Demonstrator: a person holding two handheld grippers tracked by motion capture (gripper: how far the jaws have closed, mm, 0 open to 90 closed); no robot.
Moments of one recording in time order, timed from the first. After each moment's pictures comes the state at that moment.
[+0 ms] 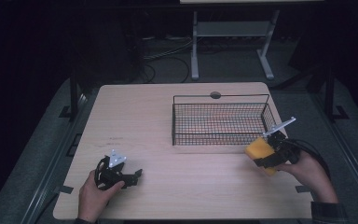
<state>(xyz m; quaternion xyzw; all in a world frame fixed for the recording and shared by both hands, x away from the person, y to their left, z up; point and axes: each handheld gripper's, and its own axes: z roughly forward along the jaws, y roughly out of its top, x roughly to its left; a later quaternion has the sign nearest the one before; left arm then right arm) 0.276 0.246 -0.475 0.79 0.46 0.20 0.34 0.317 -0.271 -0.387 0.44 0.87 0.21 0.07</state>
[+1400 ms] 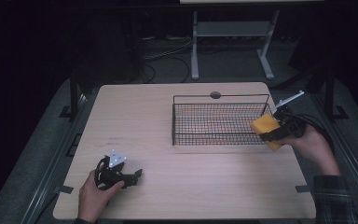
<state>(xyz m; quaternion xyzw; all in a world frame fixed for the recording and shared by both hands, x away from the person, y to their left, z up) 0.276 0.246 -0.475 0.79 0.46 0.20 0.34 0.371 -0.289 -0.347 0.46 0.85 0.21 0.11</state>
